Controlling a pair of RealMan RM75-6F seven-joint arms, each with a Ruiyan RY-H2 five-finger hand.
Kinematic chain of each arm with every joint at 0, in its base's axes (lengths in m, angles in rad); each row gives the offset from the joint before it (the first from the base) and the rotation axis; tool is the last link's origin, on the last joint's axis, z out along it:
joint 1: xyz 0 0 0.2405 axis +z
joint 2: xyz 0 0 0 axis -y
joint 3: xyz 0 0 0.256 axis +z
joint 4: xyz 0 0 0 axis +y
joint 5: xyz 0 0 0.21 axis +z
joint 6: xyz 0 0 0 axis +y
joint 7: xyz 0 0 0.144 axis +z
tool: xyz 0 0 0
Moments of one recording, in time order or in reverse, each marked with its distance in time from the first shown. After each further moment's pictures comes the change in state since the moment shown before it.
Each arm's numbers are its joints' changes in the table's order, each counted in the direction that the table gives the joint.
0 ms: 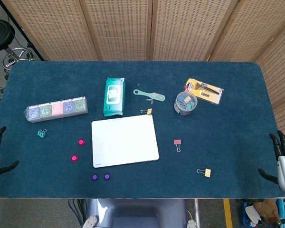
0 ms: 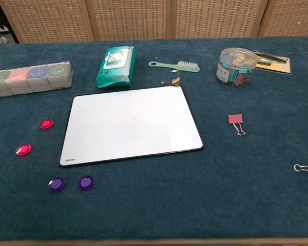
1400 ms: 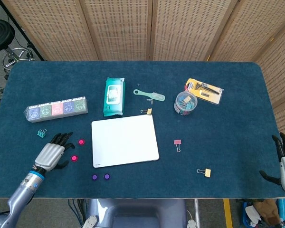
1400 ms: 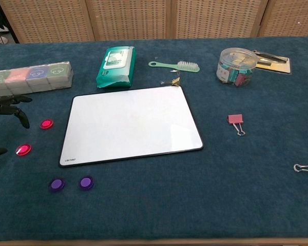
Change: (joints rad) left arm -0.272 0.248 0.021 0.200 0.071 -0.516 0.036; right arm -0.005 -0.033 -0.001 -0.024 0.033 -0.033 0.037
